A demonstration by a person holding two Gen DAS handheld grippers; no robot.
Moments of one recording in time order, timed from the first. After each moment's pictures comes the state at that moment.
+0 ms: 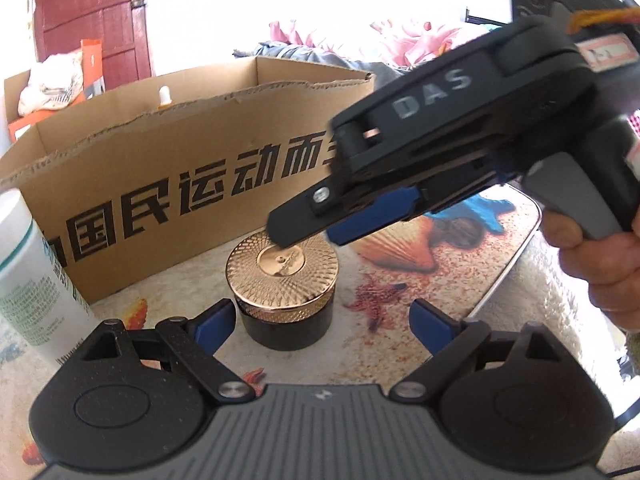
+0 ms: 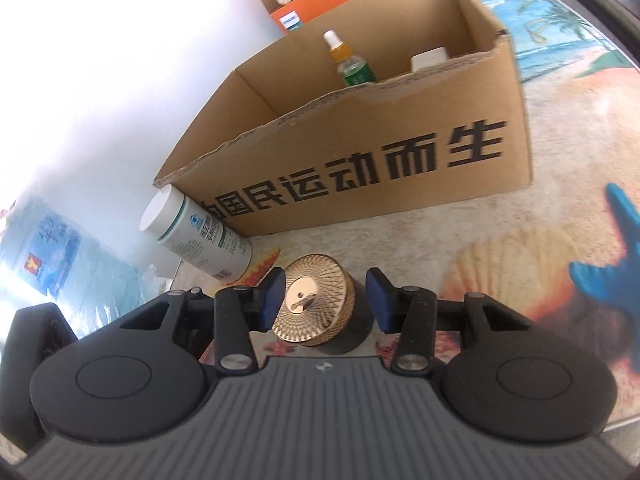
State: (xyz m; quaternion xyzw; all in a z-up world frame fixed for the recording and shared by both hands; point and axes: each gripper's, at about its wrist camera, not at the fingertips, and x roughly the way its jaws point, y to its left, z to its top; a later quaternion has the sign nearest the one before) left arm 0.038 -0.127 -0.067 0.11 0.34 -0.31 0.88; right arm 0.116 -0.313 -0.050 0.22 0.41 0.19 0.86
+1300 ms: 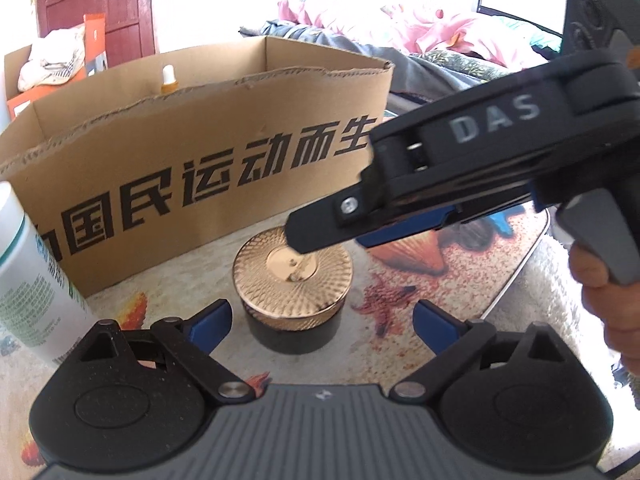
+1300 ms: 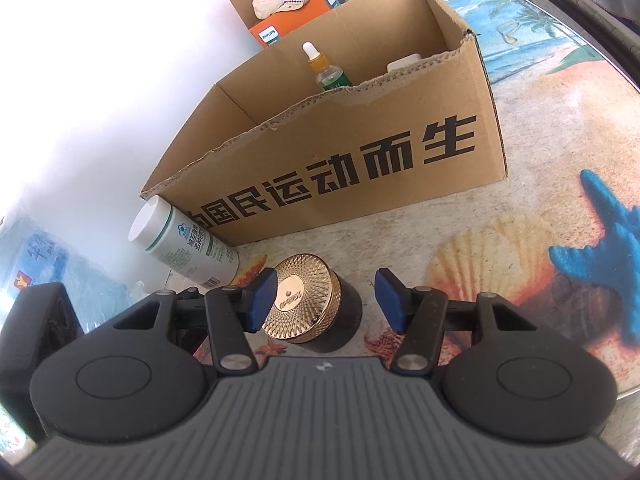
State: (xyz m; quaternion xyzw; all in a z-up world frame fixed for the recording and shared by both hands) left arm 0.052 -0.128 -0.062 0.11 0.37 -0.30 0.87; right arm 0.111 -0.310 -0.053 0.23 0.41 0.16 0.87
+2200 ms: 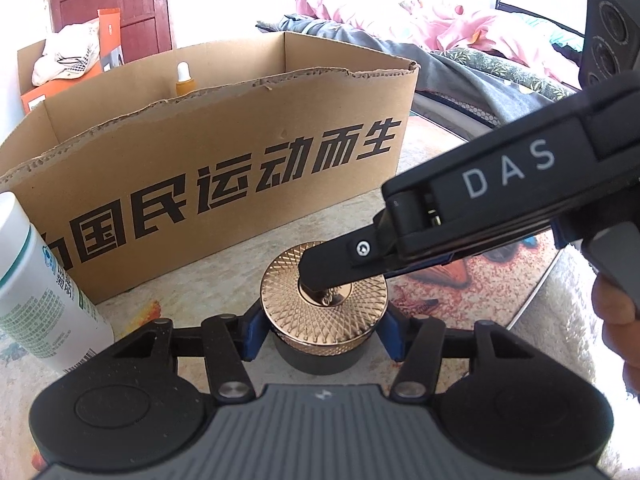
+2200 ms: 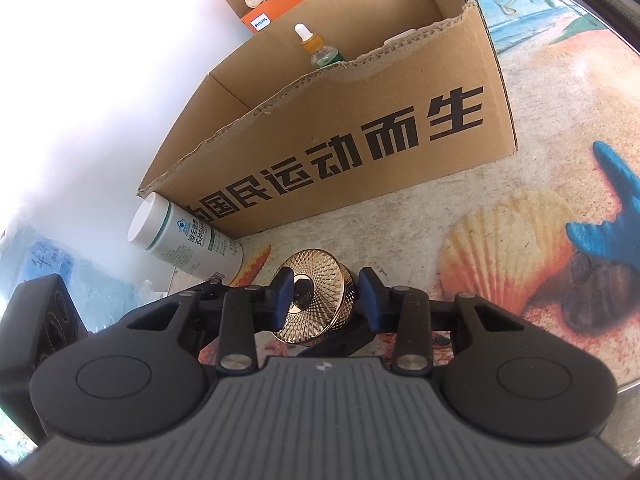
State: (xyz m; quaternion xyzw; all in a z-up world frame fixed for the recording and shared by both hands) left arm 0.066 -0.129 -0.061 0.11 0.39 -0.28 0.87; right arm 0.115 -0.305 -0.058 0.25 0.43 0.17 0.85
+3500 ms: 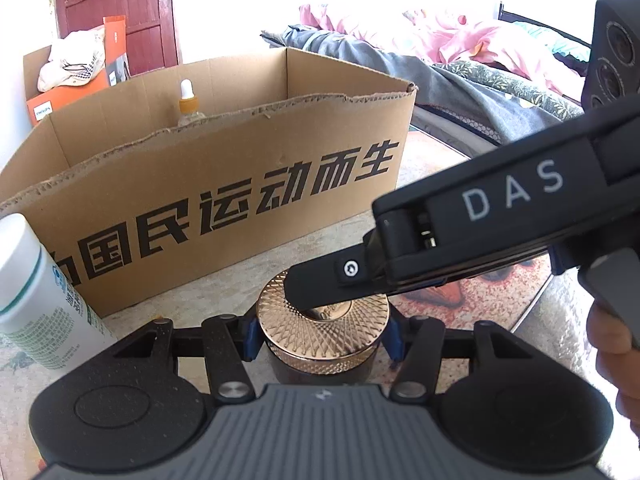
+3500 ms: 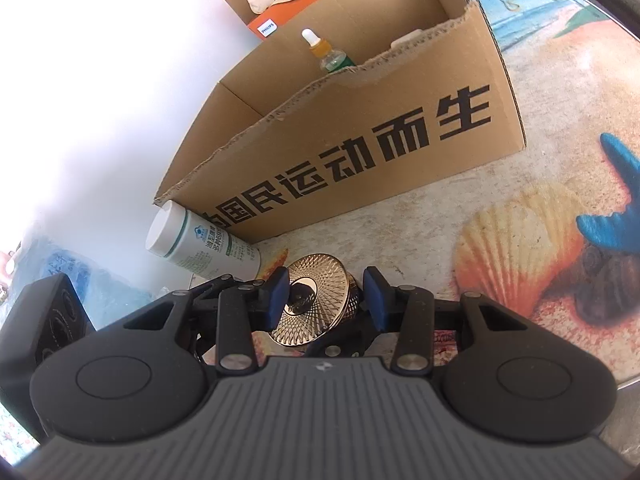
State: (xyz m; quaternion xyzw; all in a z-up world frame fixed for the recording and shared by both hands) left arm 0.068 -0.133 -0.047 0.11 0.37 -0.27 0.88; right arm 0.110 -0.307 -0.052 0.27 0.42 0.18 0.85
